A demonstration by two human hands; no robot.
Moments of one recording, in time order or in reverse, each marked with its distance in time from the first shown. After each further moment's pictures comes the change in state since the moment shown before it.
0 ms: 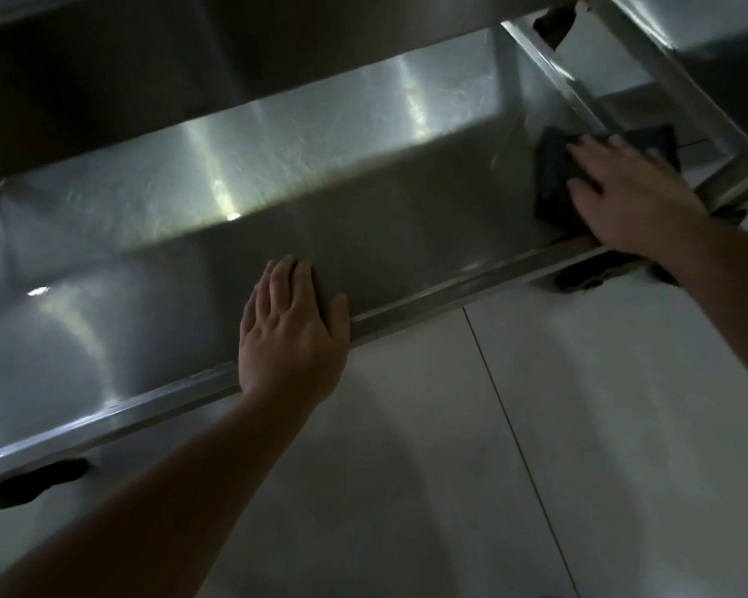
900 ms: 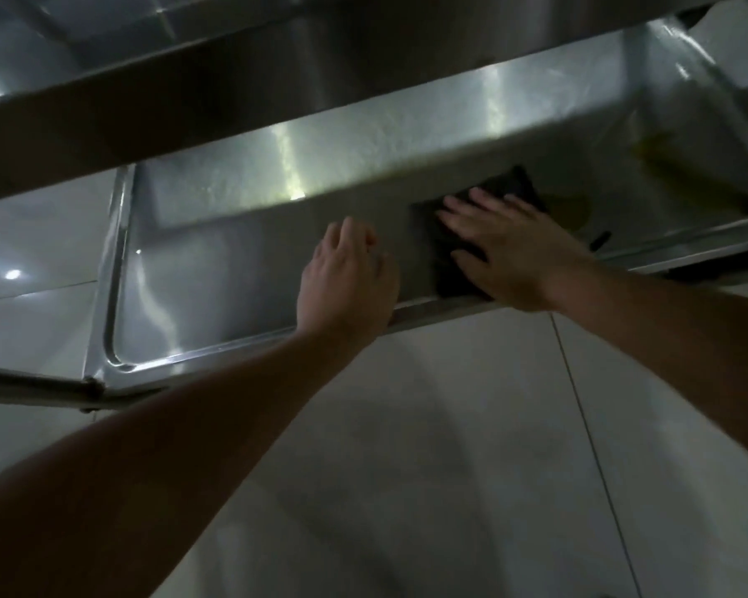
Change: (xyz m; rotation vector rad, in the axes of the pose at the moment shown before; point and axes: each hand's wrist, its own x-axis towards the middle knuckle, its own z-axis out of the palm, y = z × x) left_hand 0.009 -0.038 -0.052 -0.292 0.042 -0.020; right_hand -0.048 -0.214 0.019 0.018 -0.152 -0.553
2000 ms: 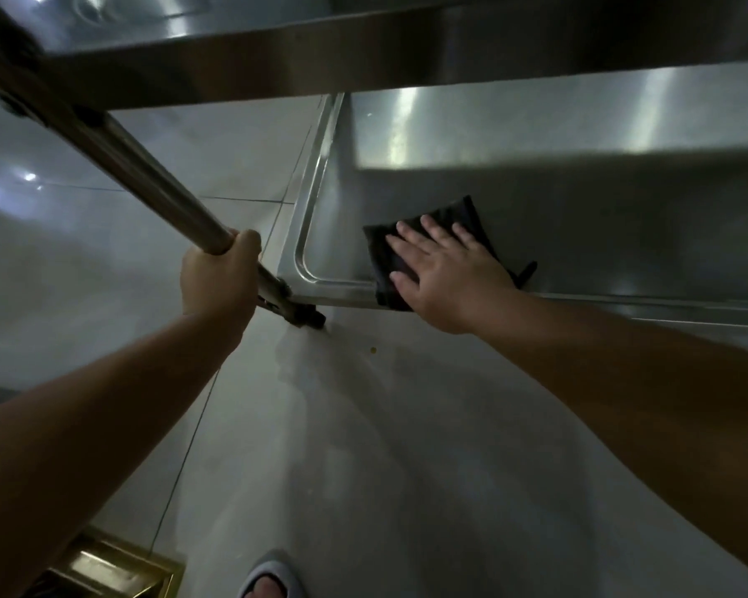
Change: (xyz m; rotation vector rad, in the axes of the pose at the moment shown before) left_hand -0.098 -0.238 -0.191 -0.444 0.516 -0.703; right_hand 0.082 -0.269 0.041 0.073 -0.093 -0.248
